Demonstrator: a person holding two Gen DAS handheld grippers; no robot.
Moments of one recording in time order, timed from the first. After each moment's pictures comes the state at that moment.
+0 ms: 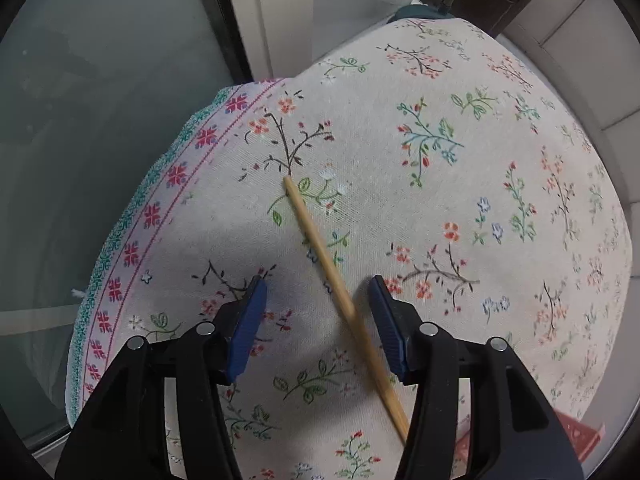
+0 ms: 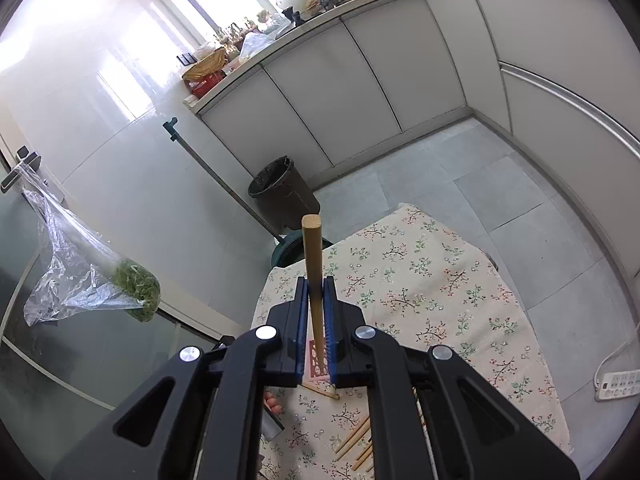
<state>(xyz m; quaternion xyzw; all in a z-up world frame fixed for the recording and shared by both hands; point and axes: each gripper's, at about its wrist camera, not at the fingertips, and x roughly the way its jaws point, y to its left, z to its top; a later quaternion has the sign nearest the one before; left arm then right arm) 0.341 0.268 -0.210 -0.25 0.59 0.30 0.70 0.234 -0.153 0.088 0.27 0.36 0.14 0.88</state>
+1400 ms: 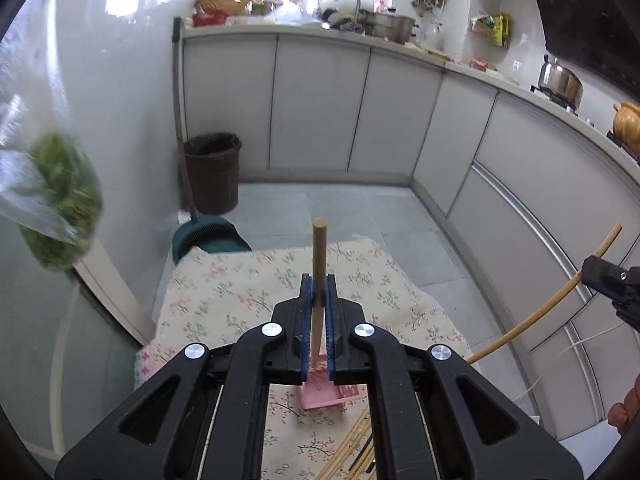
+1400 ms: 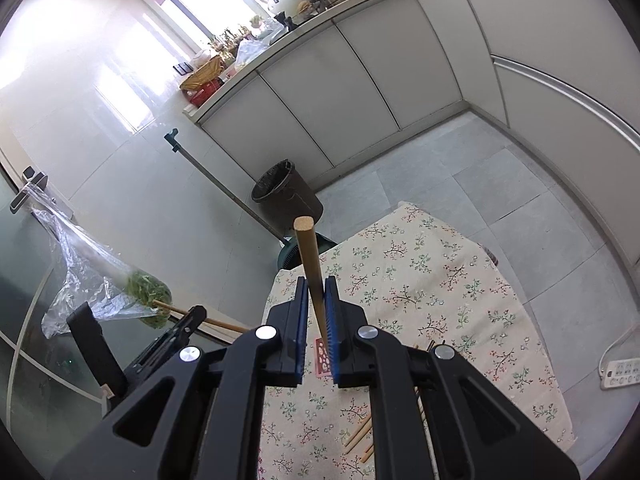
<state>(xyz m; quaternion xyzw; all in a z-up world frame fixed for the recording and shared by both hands) 0.254 0.105 0.053 -0.03 0.35 -0.06 0.93 0.229 -0.171 0.090 0.30 0.36 0.14 0.87</state>
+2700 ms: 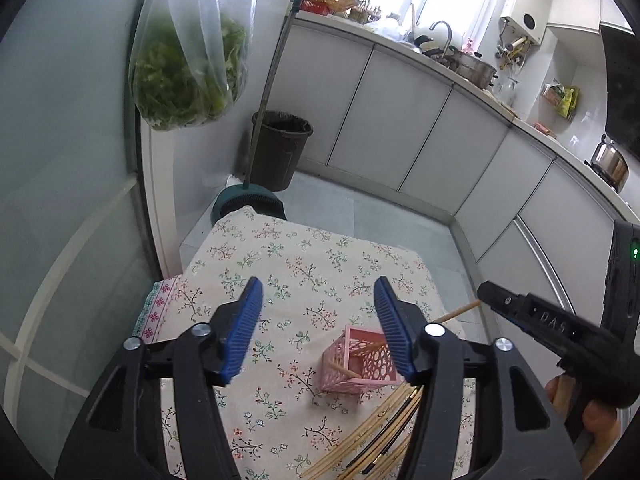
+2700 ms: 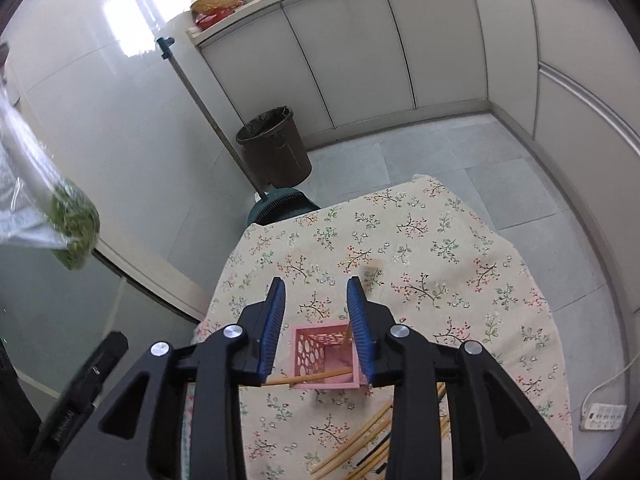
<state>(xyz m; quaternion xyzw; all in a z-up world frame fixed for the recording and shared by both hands) 0.197 0.182 0.017 -0.16 0.31 0.04 0.93 0.283 -0.039 0.008 0.15 0.40 0.14 0.89</state>
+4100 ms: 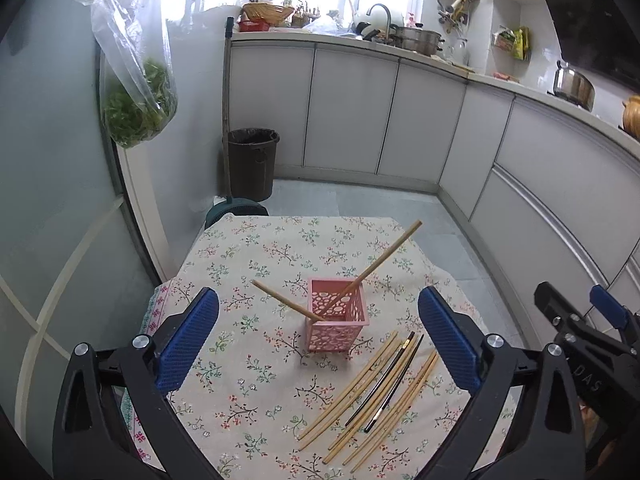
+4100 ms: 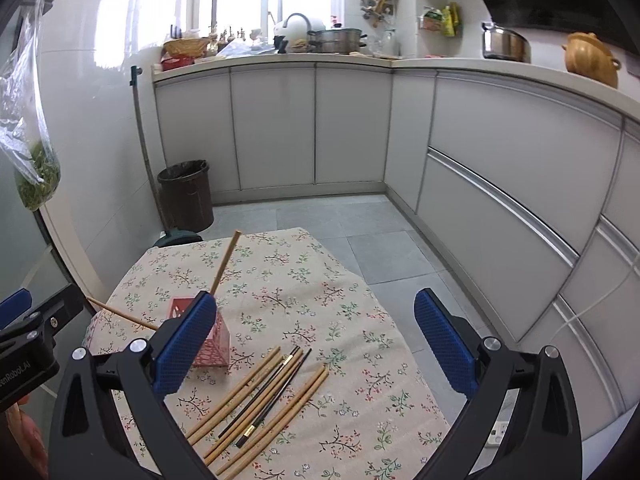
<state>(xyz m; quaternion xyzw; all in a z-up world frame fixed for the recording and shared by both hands) 0.137 0.093 0.005 -0.04 0.31 0.01 0.95 0.135 -0.116 0.008 0.05 0.28 -0.04 0.96</state>
